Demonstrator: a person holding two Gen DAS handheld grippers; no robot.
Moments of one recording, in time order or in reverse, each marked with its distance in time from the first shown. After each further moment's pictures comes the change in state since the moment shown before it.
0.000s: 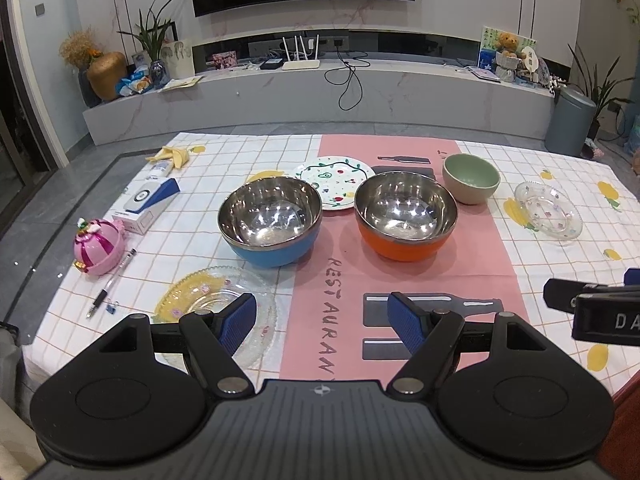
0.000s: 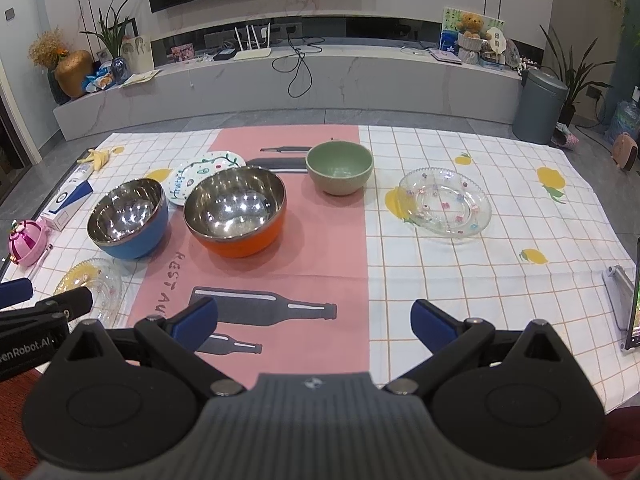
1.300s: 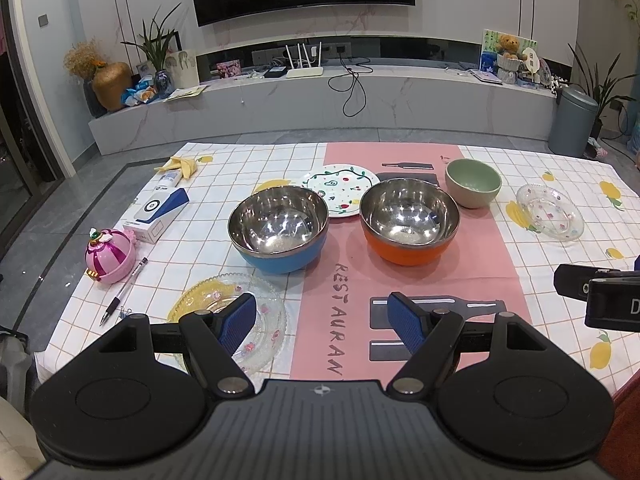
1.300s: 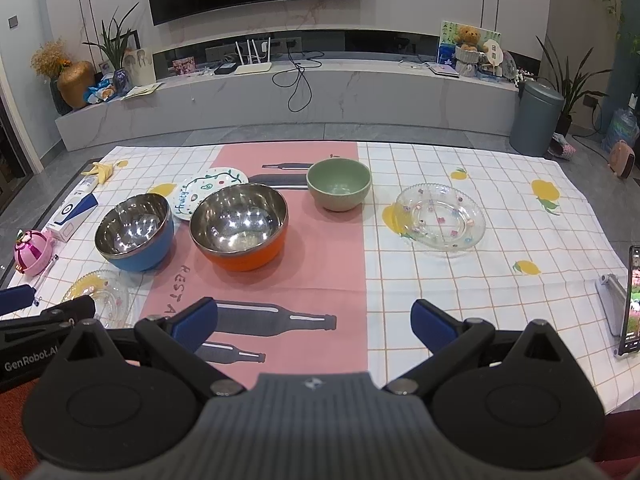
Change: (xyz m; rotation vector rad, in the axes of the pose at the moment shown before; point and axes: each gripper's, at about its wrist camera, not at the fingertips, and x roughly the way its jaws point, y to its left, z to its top) left arm -0.014 -0.003 0.001 0.026 -0.020 0.031; right arm -0.019 0.001 0.004 0.001 -0.046 -0.001
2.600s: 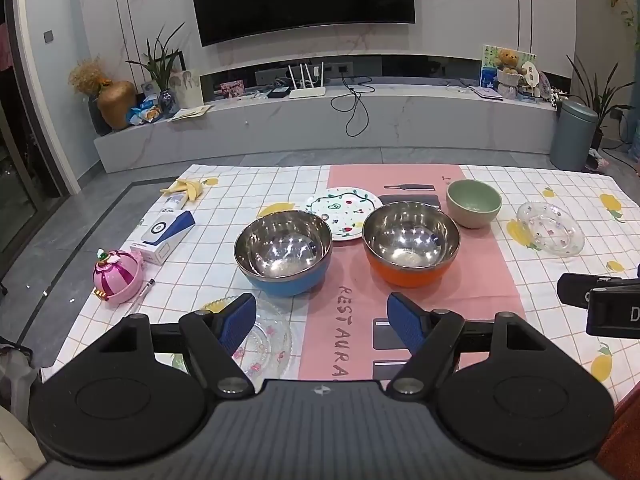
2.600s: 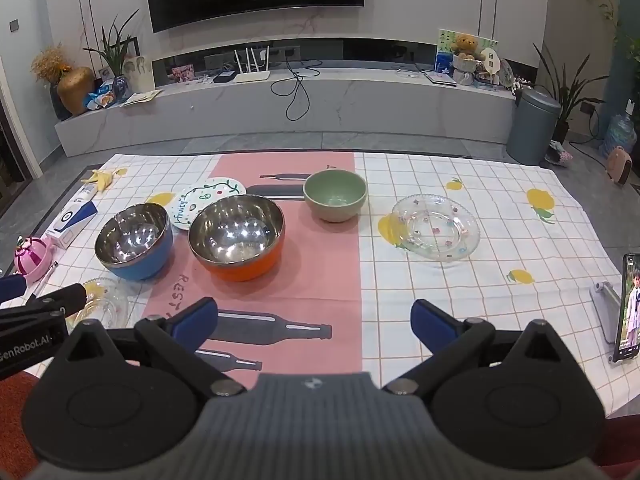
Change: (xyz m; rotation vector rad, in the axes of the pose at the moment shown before) left arm -0.009 0.001 0.008 0.009 -0.062 0.013; right arm -0.008 -0.002 0.004 -0.002 -0.025 -0.007
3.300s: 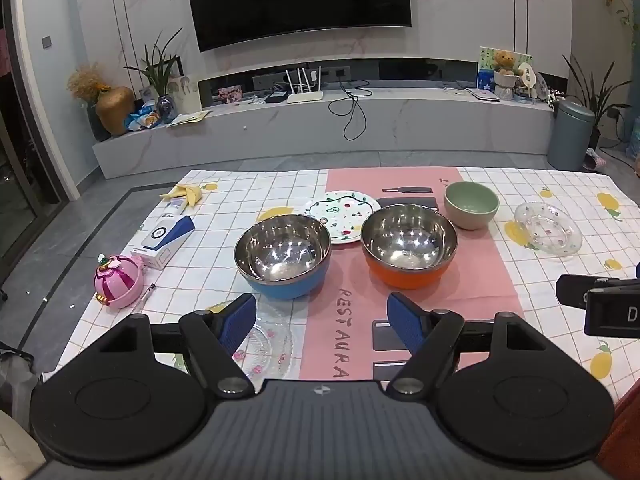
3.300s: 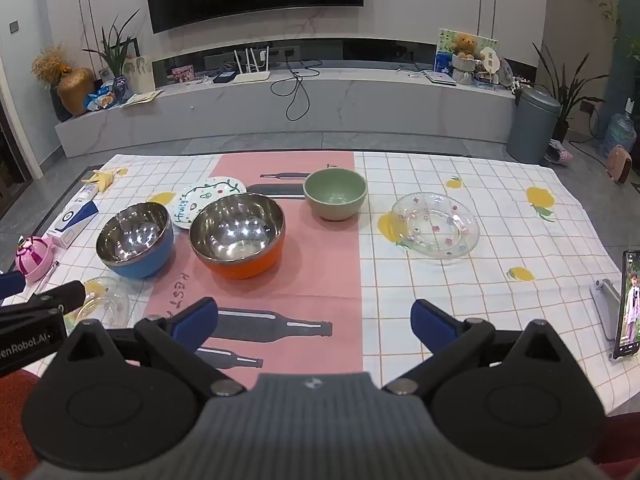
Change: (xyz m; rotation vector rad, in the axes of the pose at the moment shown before) left arm -0.006 0.002 -0.001 -0.005 -0.014 -0.021; right arm -0.003 0.000 -0.004 0.008 -0.014 0.002
